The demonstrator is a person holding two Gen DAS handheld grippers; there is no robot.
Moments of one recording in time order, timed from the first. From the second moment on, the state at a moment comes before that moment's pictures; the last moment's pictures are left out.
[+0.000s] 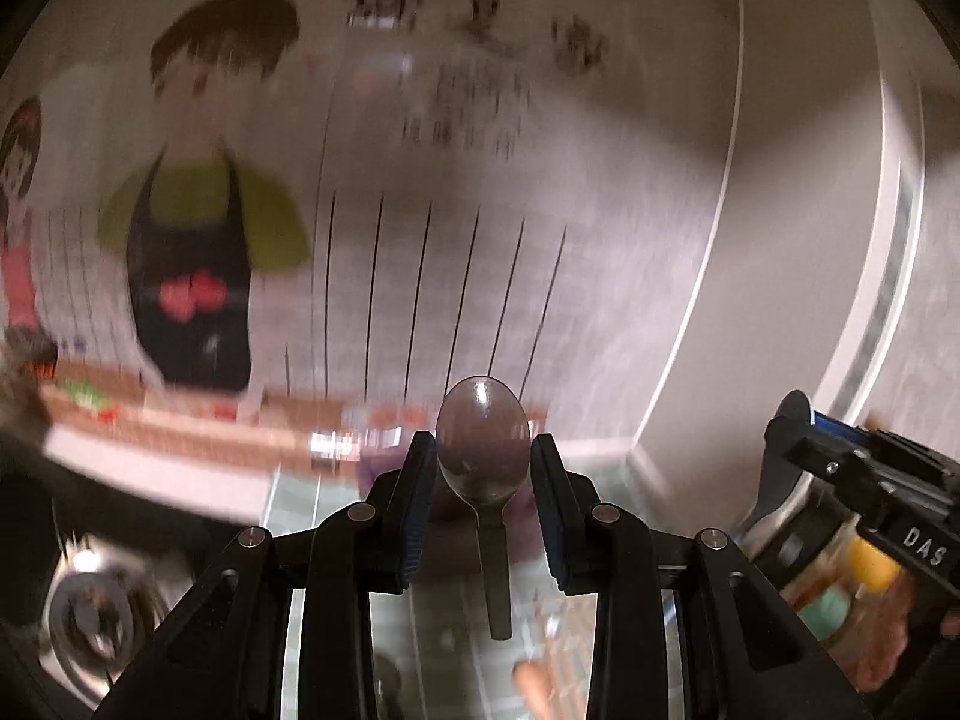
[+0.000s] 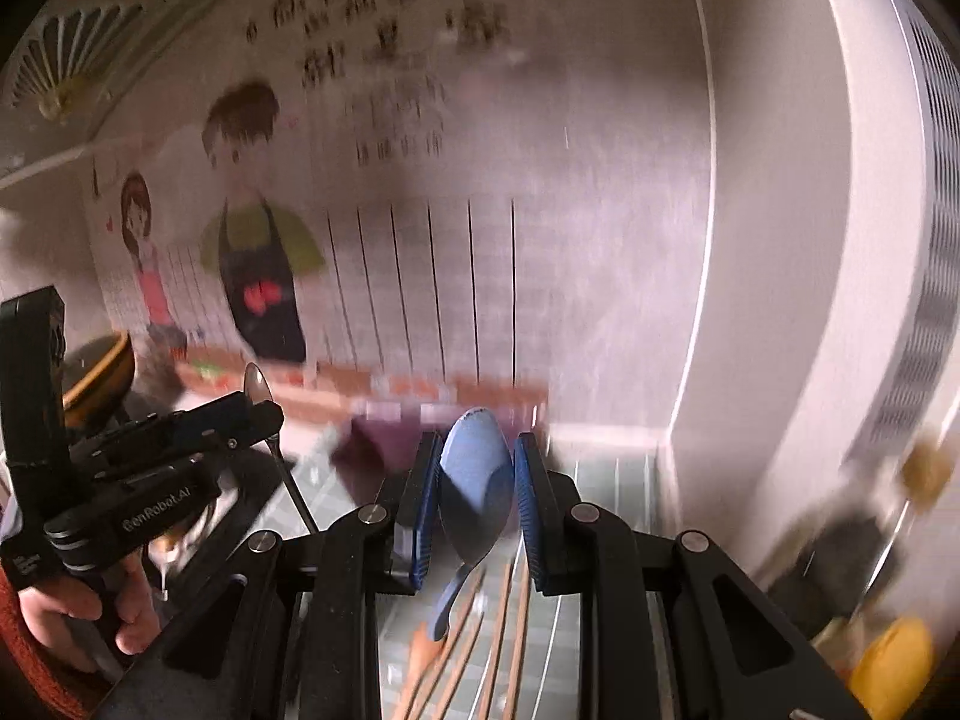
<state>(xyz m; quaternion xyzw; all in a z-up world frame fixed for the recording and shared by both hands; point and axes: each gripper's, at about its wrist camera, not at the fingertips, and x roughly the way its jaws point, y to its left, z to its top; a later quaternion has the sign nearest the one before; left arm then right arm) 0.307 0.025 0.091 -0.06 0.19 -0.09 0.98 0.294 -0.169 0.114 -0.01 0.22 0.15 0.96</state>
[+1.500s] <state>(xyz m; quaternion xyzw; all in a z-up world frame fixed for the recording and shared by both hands) 0.427 0.056 0.008 -0.10 0.28 -0.06 0.95 0.463 -0.130 0.011 -0.01 0.34 0.16 0.93</state>
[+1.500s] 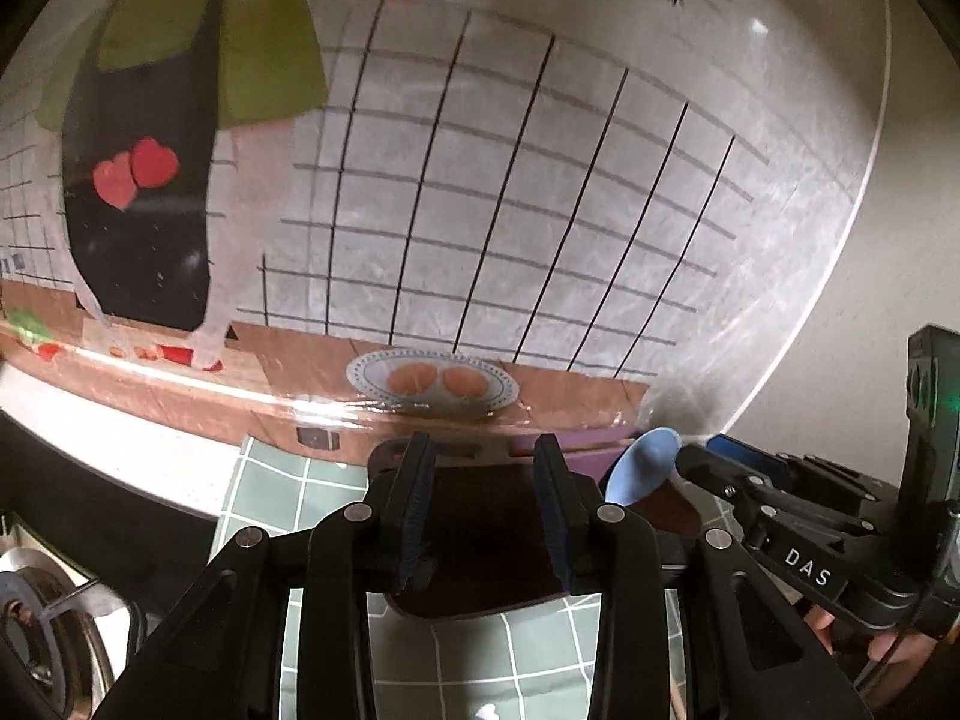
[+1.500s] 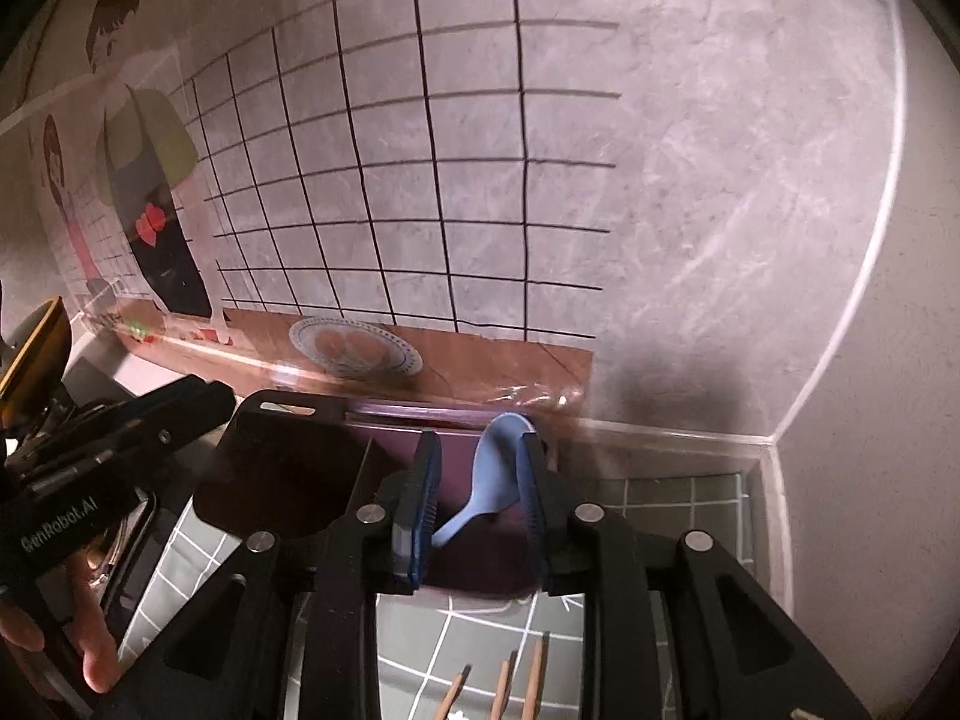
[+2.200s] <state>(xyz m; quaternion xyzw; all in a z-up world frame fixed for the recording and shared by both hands) 0.305 0.075 0.003 -0.11 0.30 -0.03 0.95 0.350 -0.166 0.039 -0.04 0.30 0.11 0.95</state>
